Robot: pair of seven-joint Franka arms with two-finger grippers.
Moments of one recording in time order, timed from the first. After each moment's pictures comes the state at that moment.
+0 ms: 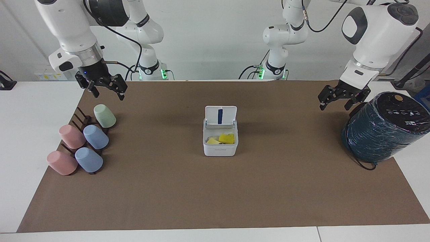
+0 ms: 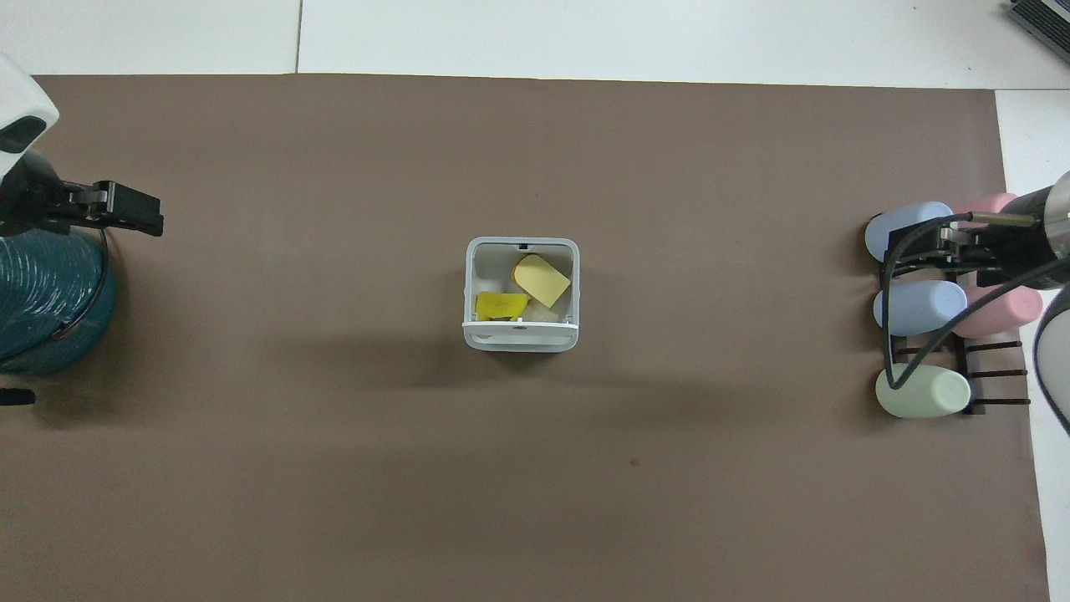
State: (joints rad) left arm 0.01 0.09 -0.07 -1.54 0.00 1.69 0.02; right arm -0.01 -0.03 0.03 -1.66 0.00 1.66 0.20
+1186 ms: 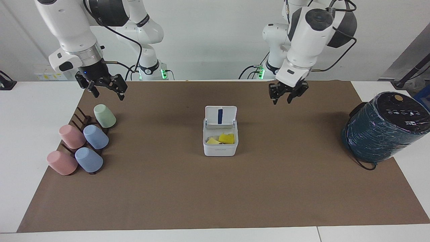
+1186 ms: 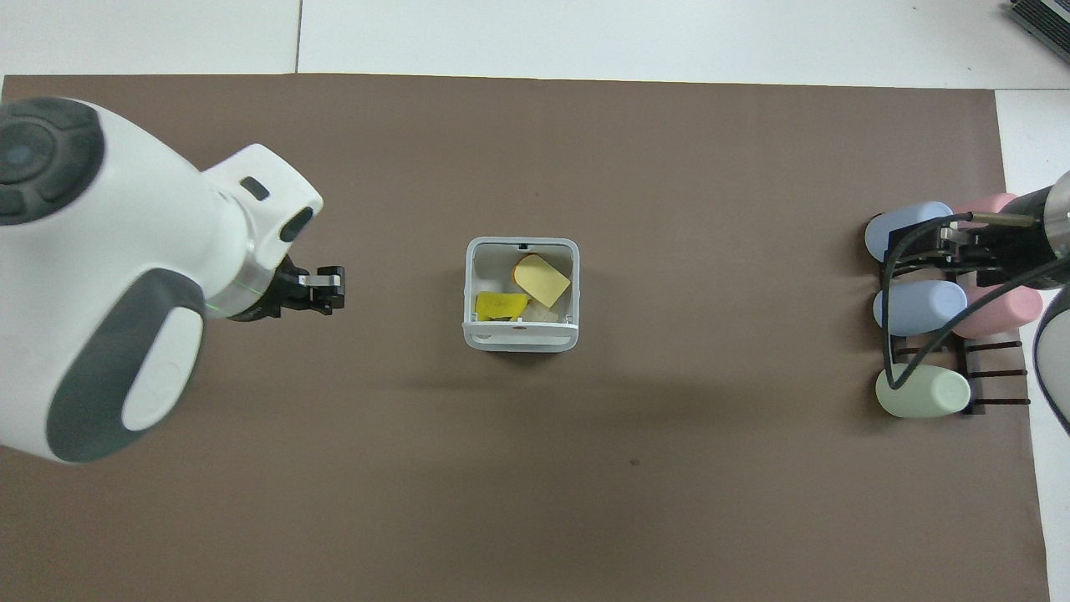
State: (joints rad) left arm -0.33 0.00 -0.09 -1.74 0.00 1.69 -0.42; right arm -0.01 -0.03 0.03 -1.66 0.00 1.66 0.20
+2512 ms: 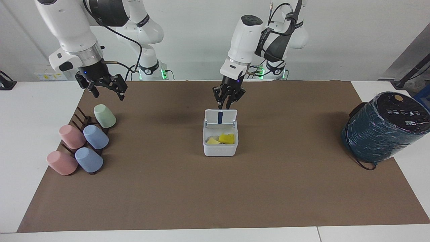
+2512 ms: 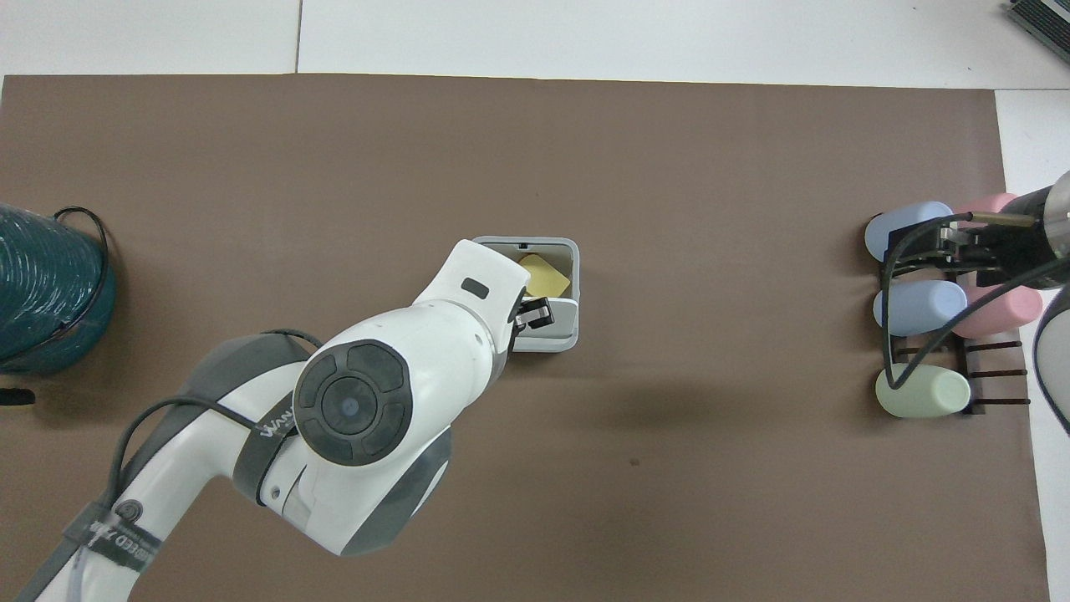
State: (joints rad) left arm -0.61 0.03 -0.07 -1.99 -0.05 2.39 -0.88; right arm -0.01 -0.03 0.03 -1.66 0.00 1.66 0.20
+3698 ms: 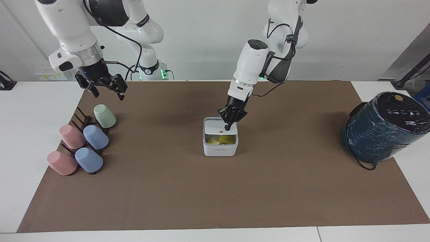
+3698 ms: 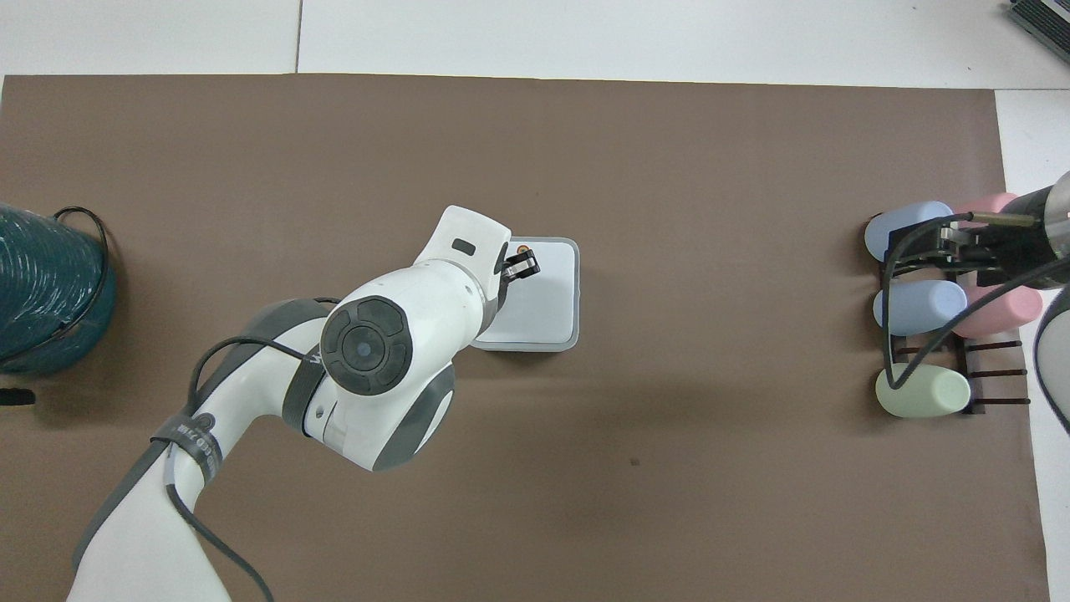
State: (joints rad) left arm -0.56 0.22 -0.07 -1.98 -0.05 2.68 -0.88; right arm -0.01 -0.03 0.03 -1.66 0.00 1.66 0.20
